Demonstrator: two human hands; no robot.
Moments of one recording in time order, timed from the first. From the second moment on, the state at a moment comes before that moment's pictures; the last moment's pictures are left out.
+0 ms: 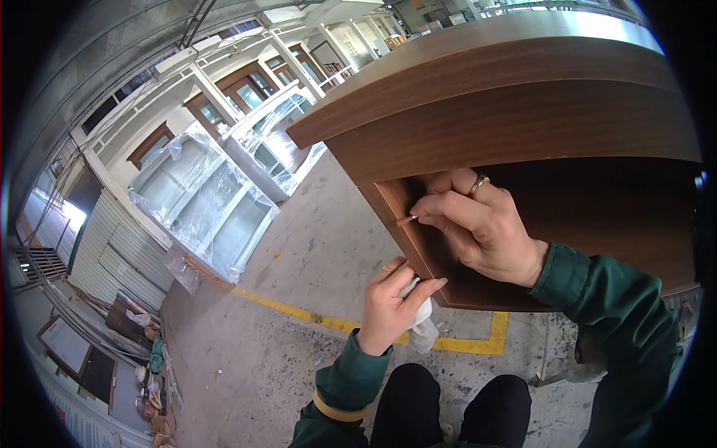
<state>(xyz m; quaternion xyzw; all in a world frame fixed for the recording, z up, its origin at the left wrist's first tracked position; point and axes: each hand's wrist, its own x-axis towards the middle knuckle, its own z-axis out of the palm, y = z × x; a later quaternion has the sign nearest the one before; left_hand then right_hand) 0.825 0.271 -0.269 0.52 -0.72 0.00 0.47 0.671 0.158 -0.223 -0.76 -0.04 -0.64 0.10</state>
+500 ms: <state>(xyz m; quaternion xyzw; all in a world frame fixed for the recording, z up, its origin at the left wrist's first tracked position) 0.828 0.272 -0.270 0.53 -0.71 -0.01 0.45 0.671 0.157 -0.227 -0.78 -0.04 -0.62 0.12</state>
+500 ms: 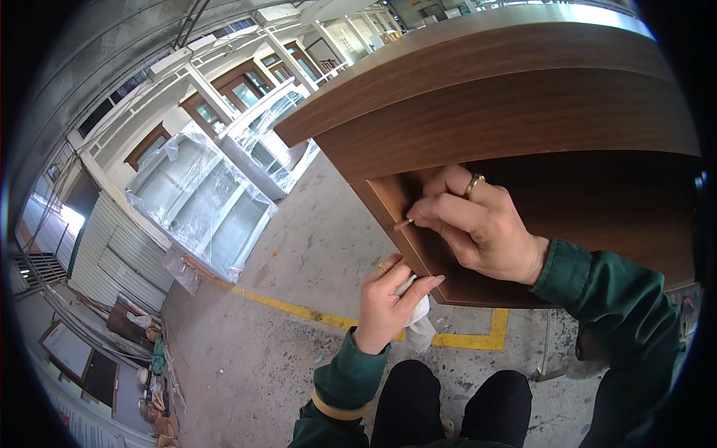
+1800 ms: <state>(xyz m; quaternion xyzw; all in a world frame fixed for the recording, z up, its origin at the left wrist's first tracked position) 0.911 0.358 -0.403 0.71 -0.60 -0.15 0.34 0.652 0.164 -0.280 -0.87 0.00 -0.47 0.15</state>
